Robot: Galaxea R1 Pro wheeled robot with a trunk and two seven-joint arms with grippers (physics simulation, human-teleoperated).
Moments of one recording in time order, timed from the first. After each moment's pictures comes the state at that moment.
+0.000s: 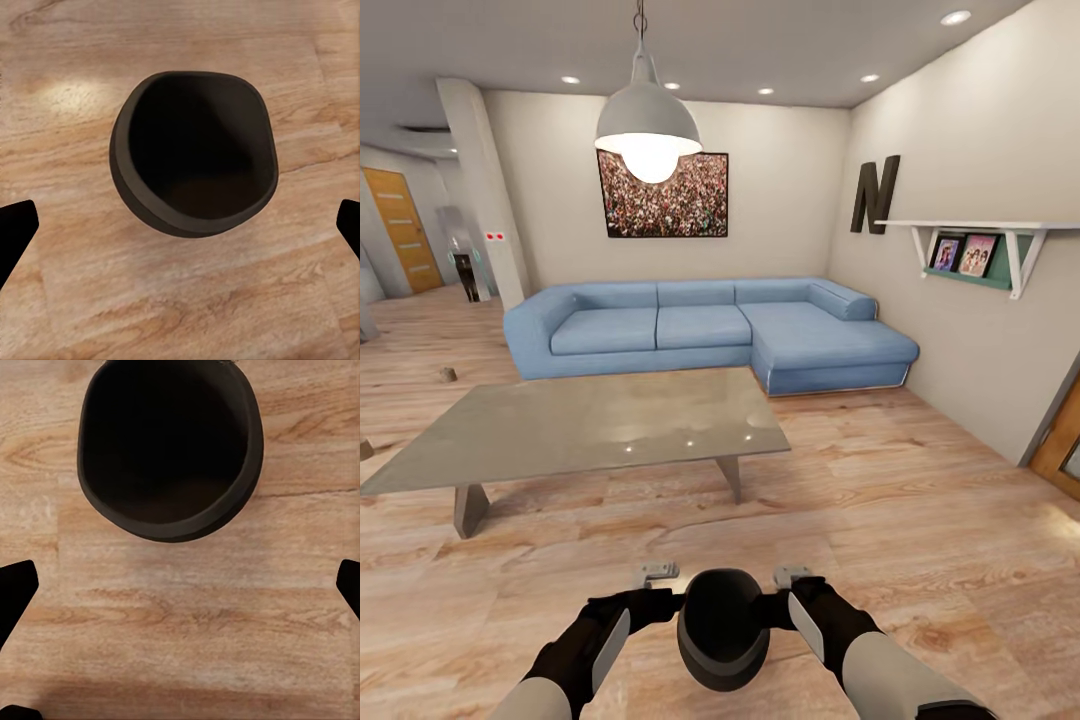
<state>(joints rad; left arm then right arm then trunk) -0.54 -0.12 0.01 -0.53 0.04 0.35 -0.13 -0.69 0.17 0.02 -0.28 -0.01 0.45 0.04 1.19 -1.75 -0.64</state>
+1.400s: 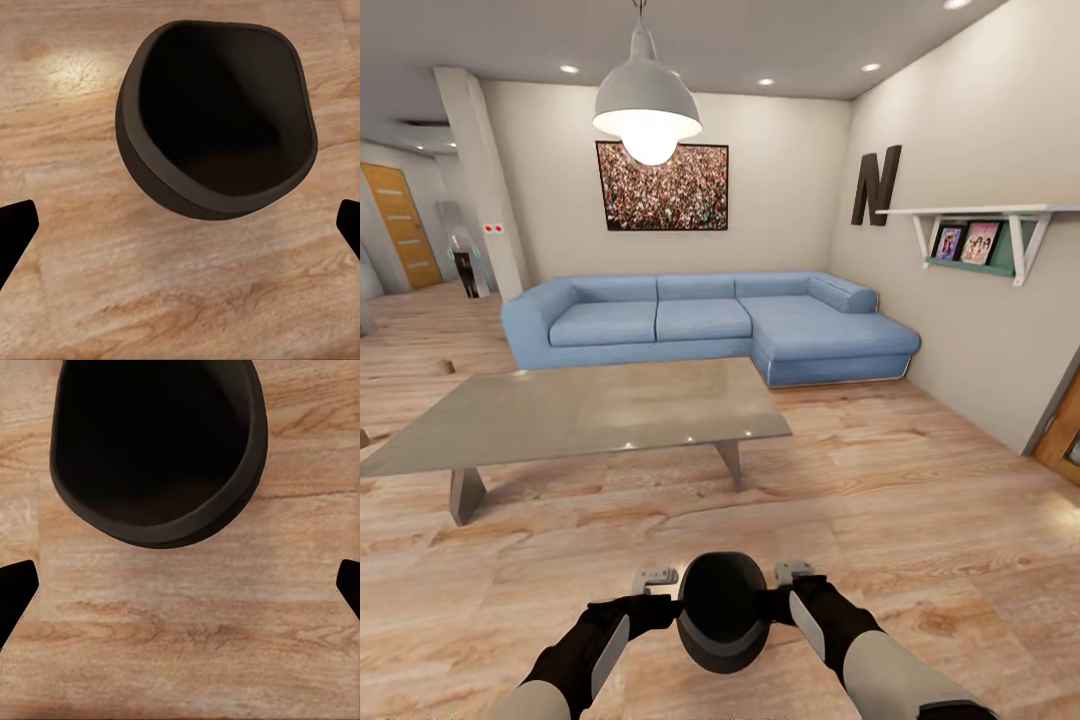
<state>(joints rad) -0.54 -0.12 0.01 -0.50 0.03 0.34 -0.12 -0.69 0.16 0.02 -0.29 -0.01 0.43 0.04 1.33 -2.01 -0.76</state>
